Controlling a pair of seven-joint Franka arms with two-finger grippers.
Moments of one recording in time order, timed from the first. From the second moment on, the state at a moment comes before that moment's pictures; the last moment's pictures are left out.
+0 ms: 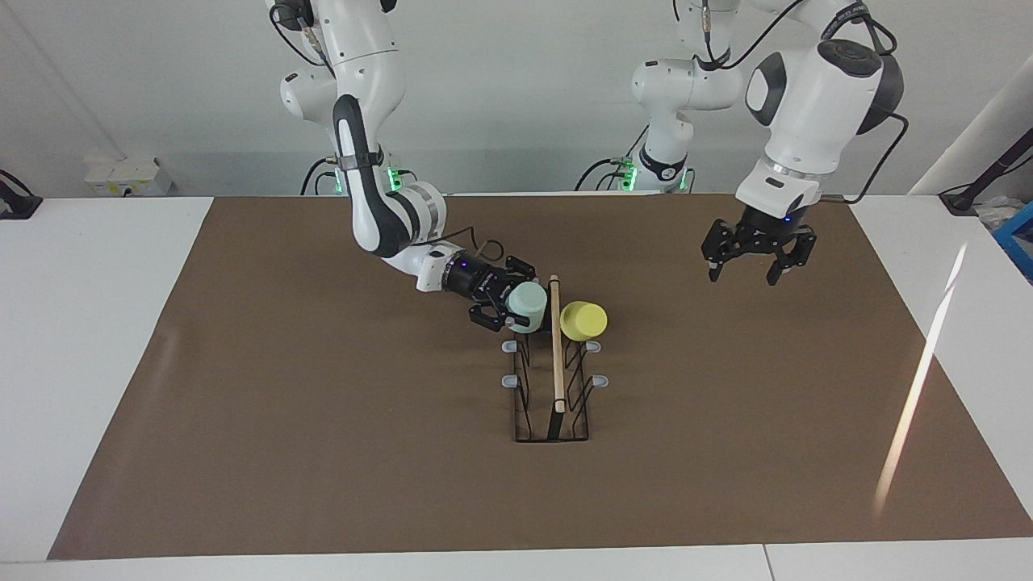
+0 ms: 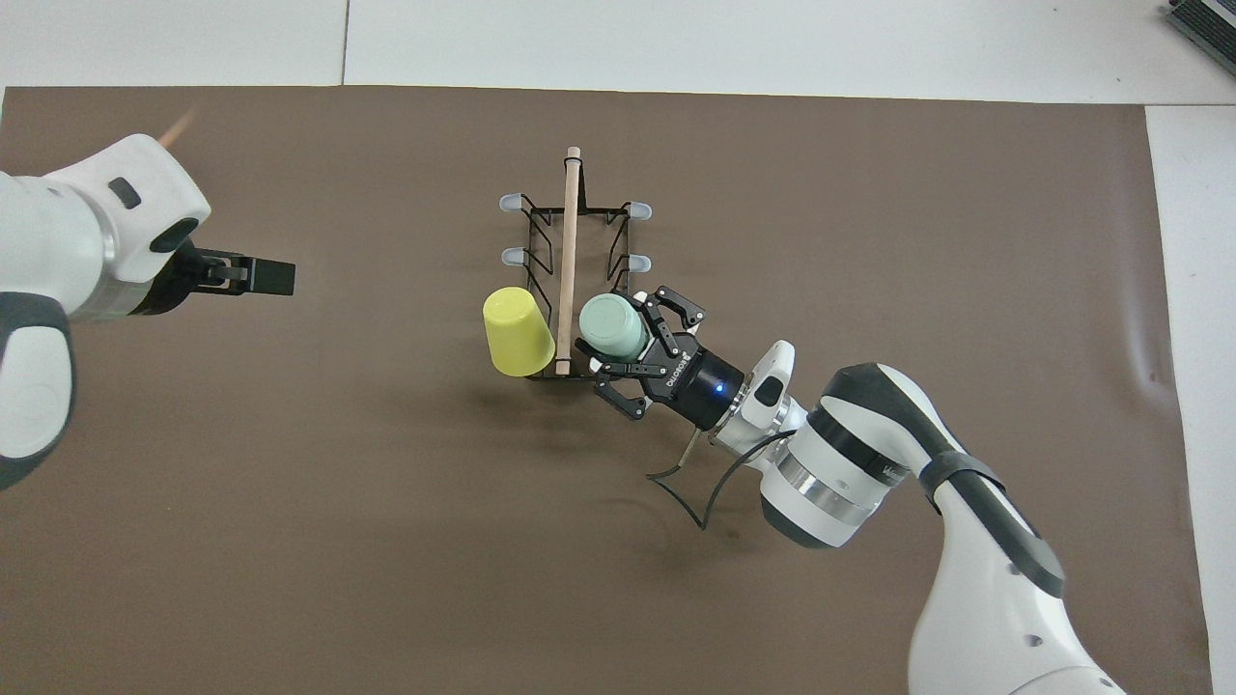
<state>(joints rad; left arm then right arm) -0.16 -0.03 0.02 -1.83 -0.03 1.98 0.04 0.59 0.32 -0.13 -2.22 2.57 2.00 -2.70</state>
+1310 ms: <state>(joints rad) -0.13 -0.02 0.12 -1.61 -0.03 1.58 0.22 0.53 0.33 -0.14 -2.26 2.45 2.02 -2.70</state>
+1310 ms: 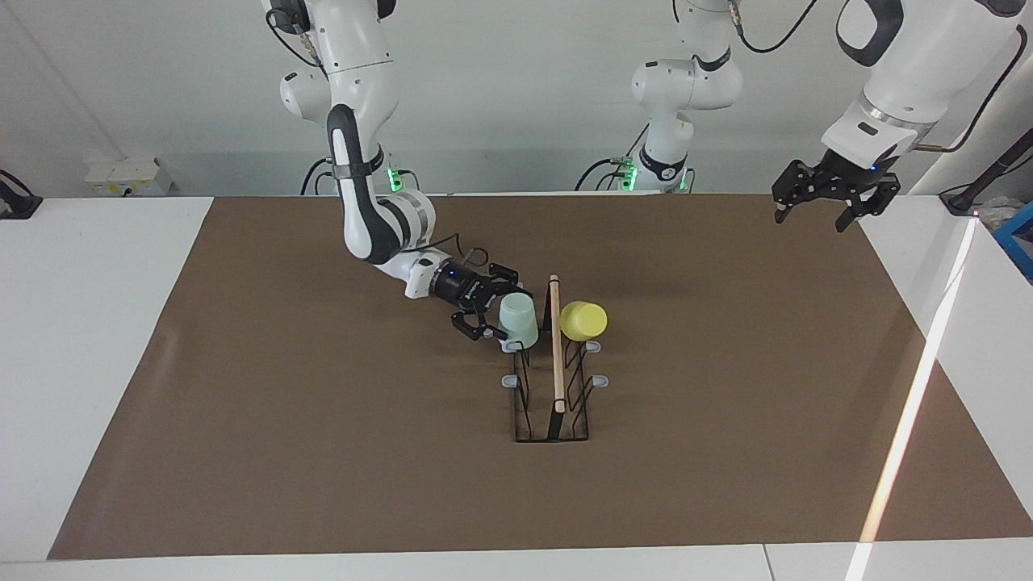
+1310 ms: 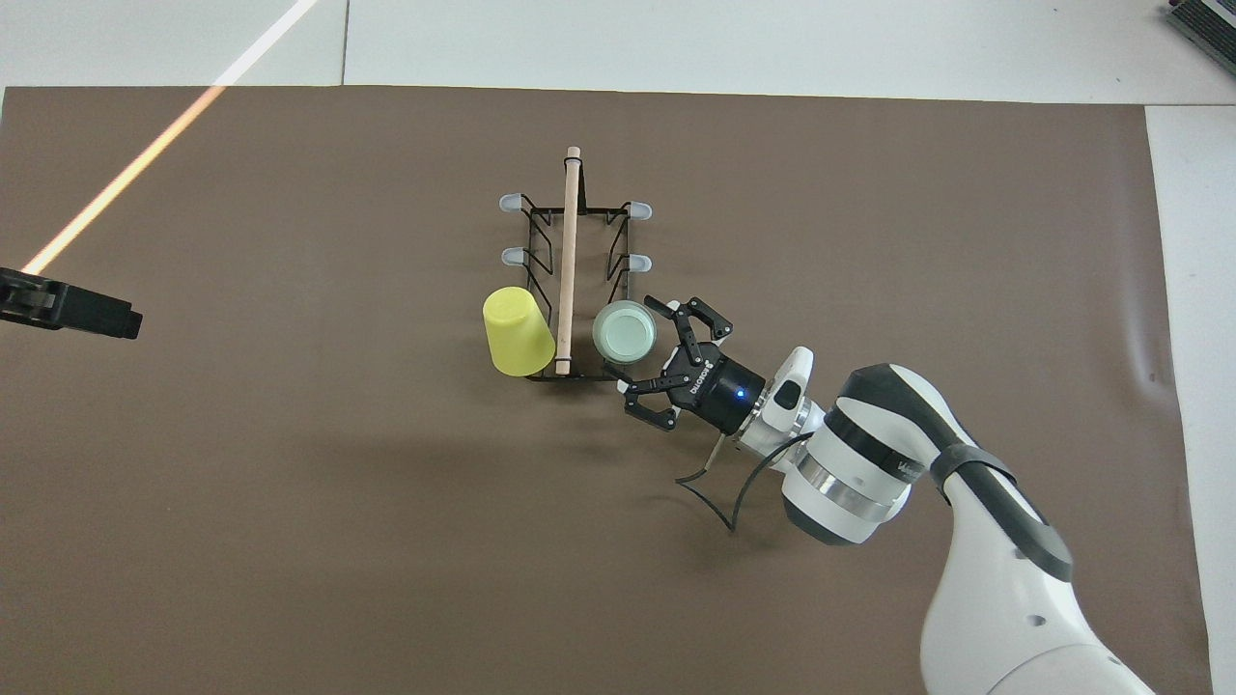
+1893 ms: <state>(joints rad) -0.12 -0.02 0.13 -1.61 -0.02 1.57 0.12 0.31 0.27 -0.14 -2.24 1.94 2.04 -2.63</state>
